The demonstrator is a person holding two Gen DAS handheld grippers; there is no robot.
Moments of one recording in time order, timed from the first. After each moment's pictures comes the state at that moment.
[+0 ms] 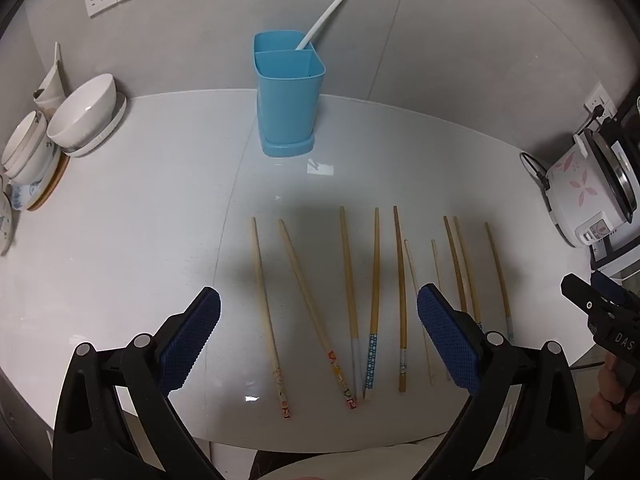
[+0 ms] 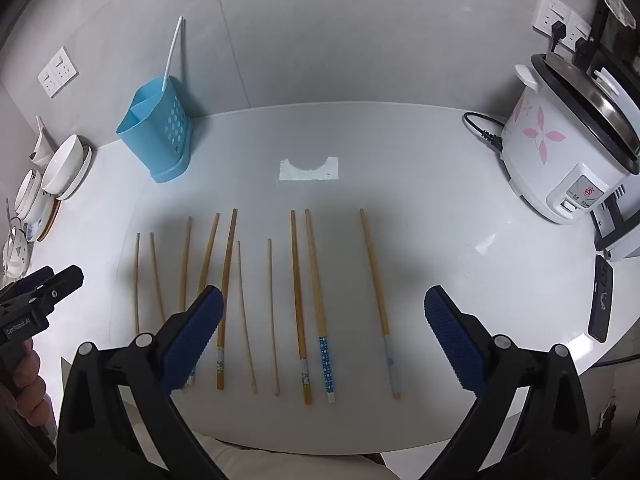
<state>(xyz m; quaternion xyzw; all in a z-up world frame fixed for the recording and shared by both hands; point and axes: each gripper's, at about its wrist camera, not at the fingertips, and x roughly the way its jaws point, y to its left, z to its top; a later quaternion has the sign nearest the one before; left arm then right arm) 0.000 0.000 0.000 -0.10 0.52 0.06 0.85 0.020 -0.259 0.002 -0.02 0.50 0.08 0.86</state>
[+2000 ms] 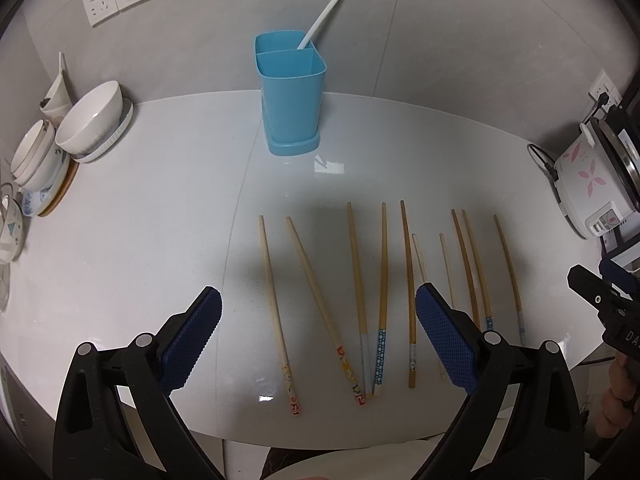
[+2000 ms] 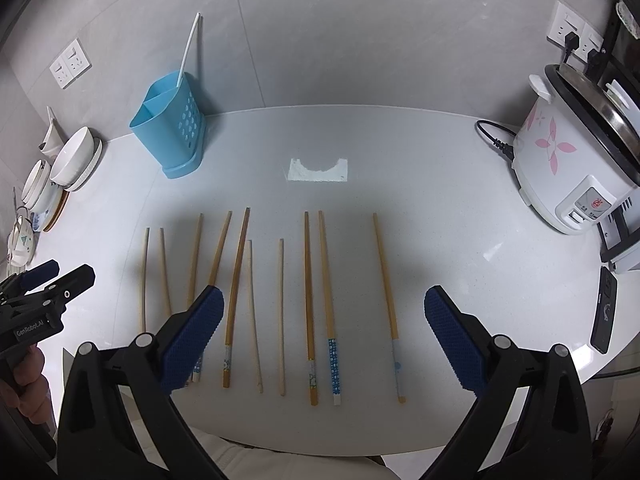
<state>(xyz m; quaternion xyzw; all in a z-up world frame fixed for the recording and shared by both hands) -0.004 -0.005 -0.001 -0.08 0.53 0.07 0.84 0.023 -0.254 0.003 -0.03 0.49 0.09 0.87</state>
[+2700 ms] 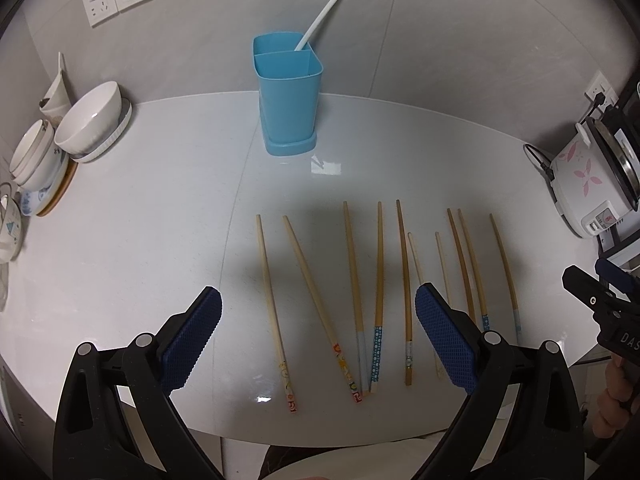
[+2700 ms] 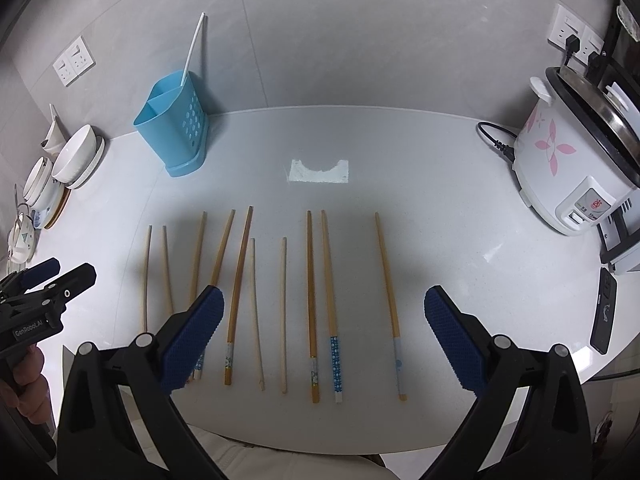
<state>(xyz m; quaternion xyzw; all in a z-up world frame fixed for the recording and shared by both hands) -0.006 -0.007 0.001 -0.08 0.52 0.07 0.84 0.021 -0.253 0.007 -0.03 0.49 0.09 0.87</state>
